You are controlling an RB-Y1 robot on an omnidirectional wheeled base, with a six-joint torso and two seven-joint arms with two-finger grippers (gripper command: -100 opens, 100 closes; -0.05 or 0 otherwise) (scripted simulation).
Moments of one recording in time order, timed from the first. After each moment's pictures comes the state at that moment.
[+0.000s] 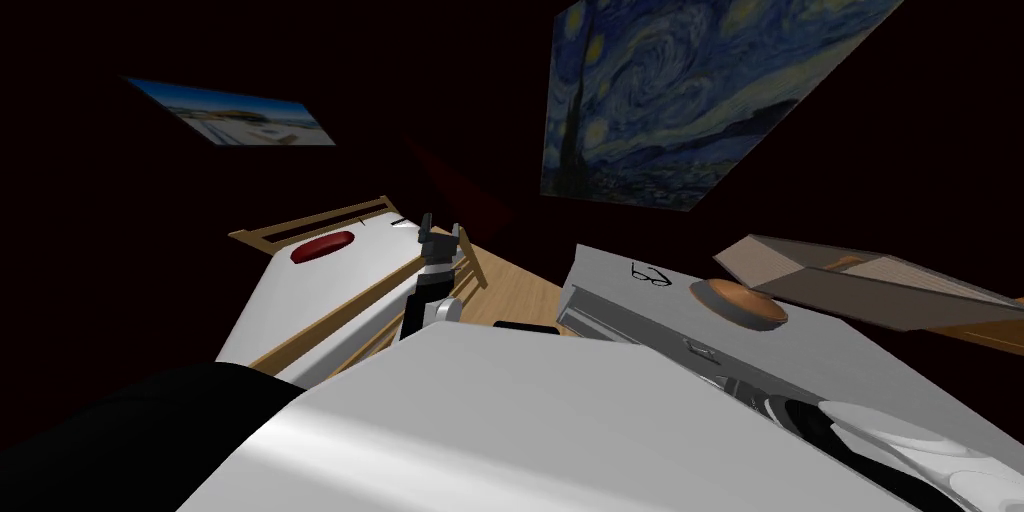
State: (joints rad) left arm 0.51 0.00 -0.04 -2.33 0.12 -0.37 0.17; right arm 0.09 -1.15 0.97 -0.67 0.56 -0.48 0.42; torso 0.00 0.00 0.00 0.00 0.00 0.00
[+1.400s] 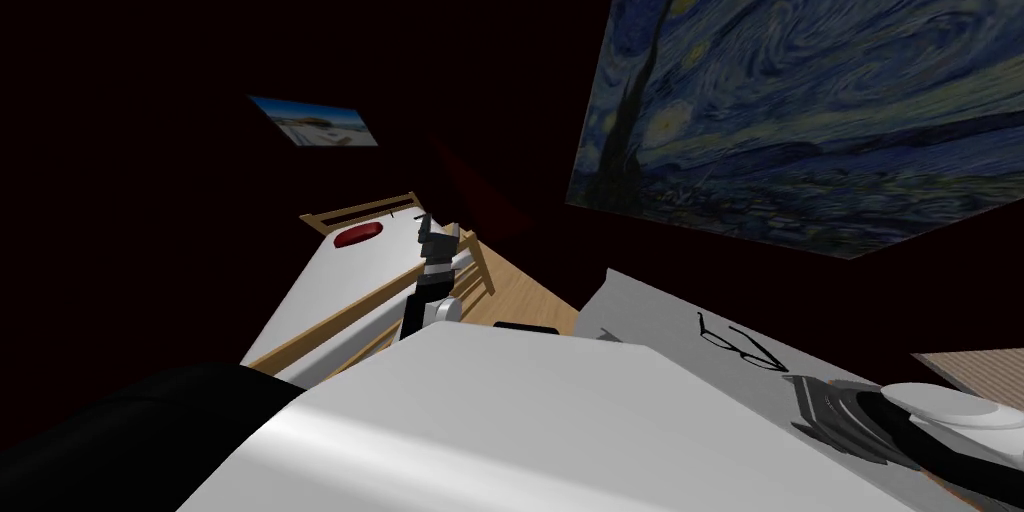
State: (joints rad) left arm 0.51 0.00 -0.04 -2.33 0.12 -0.37 0.17; right arm -0.07 -1.25 1.11 -0.49 0.70 -0.52 0.45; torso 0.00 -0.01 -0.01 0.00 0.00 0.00
